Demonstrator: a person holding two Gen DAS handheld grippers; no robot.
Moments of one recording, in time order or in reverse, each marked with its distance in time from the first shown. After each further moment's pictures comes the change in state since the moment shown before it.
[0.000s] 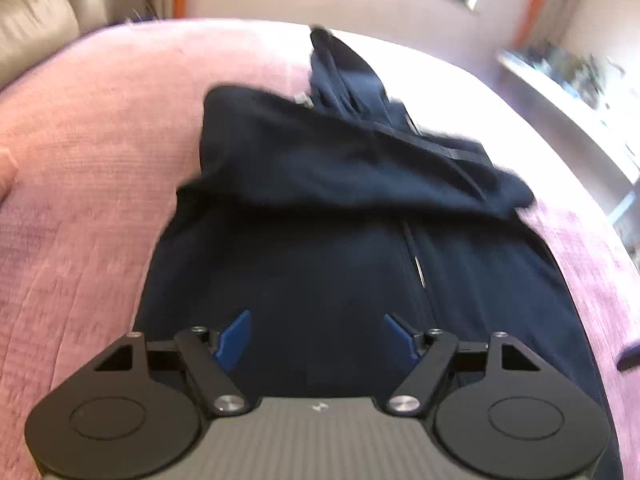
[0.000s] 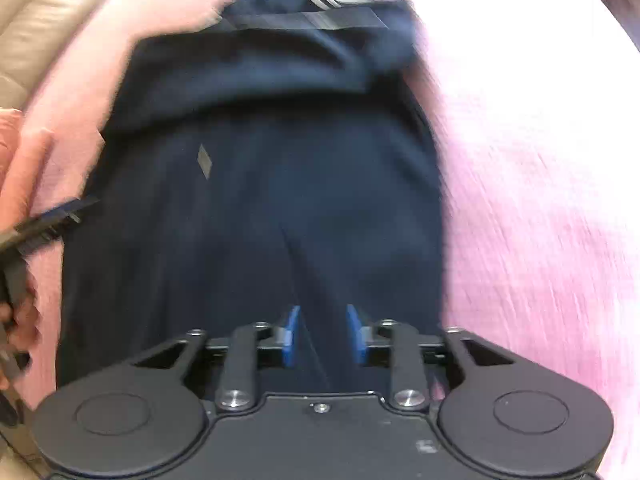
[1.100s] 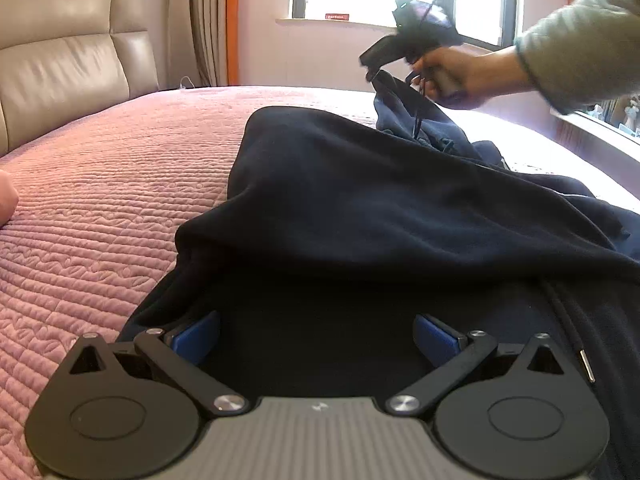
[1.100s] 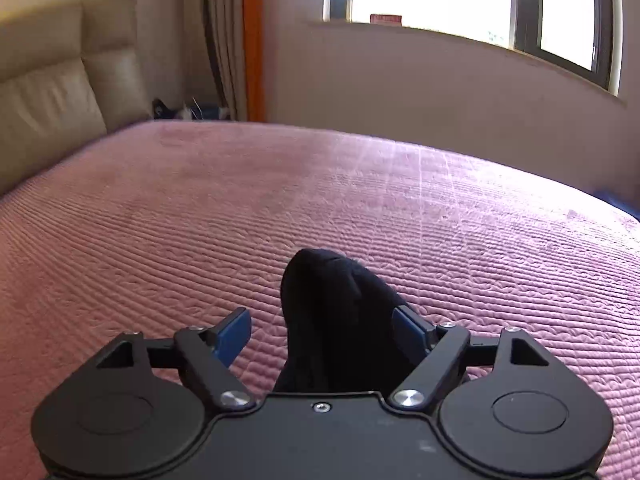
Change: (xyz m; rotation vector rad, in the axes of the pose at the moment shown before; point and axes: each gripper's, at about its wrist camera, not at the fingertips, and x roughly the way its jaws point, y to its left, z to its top) left arm 0.120 0.019 -0.009 -0.001 -0.261 0.199; right arm 0.214 0.113 0.500 -0.232 -0.638 -0.107
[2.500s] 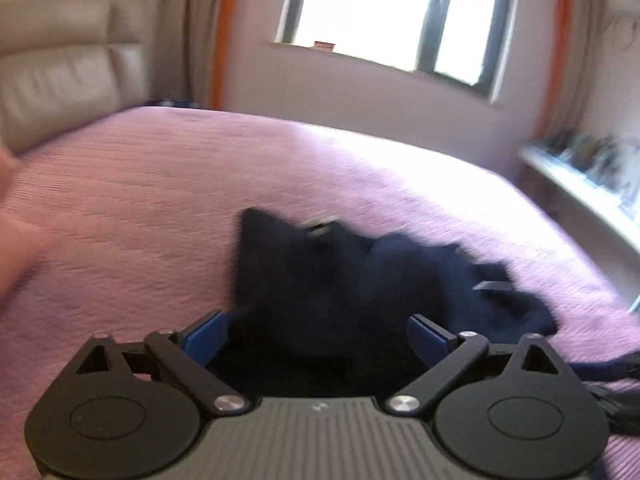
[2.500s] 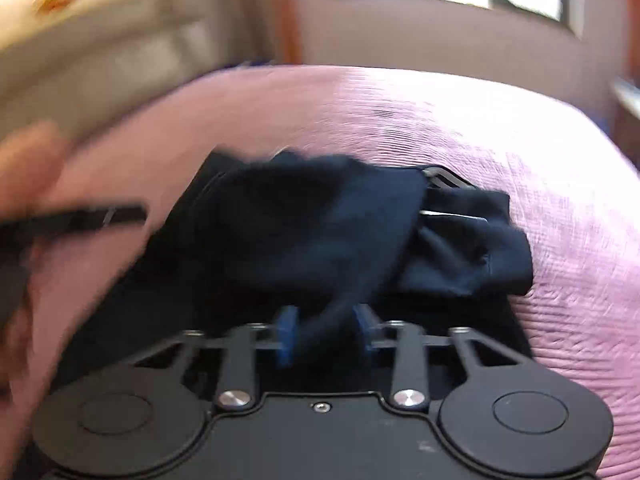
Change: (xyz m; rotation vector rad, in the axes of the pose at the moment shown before) left arm -0.103 0.007 0.091 -0.090 -0.022 -0.152; right arm -0.466 -0.021 -0.297 0.137 0.126 0.118
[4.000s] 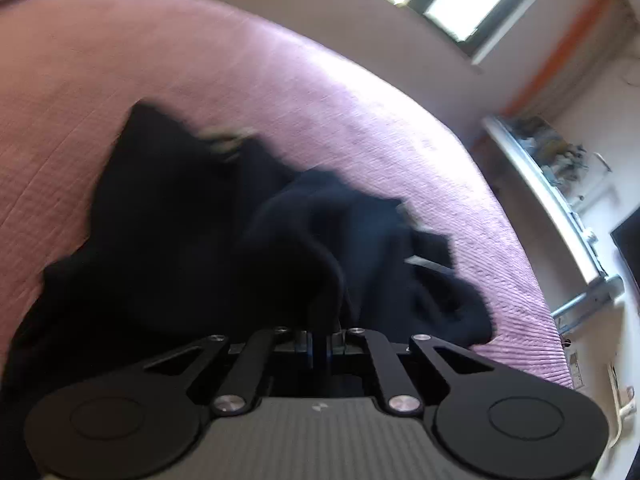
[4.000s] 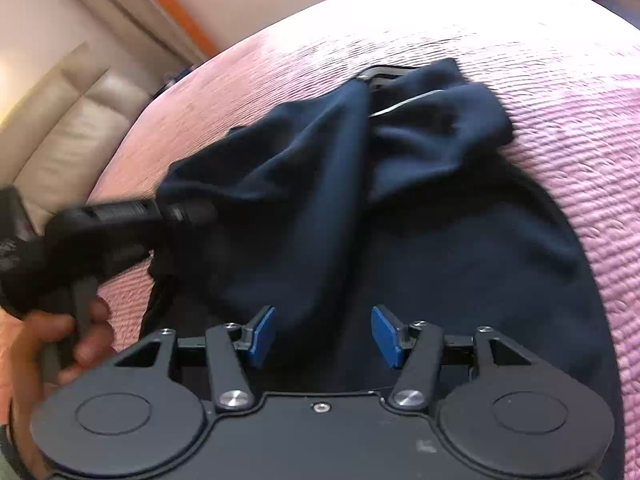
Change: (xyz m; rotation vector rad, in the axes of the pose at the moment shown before) left arm 0.105 -0.018 0.025 -0.183 0.270 -0.257; right arm 0.006 -0.048 -0.027 0.427 0.145 0.051
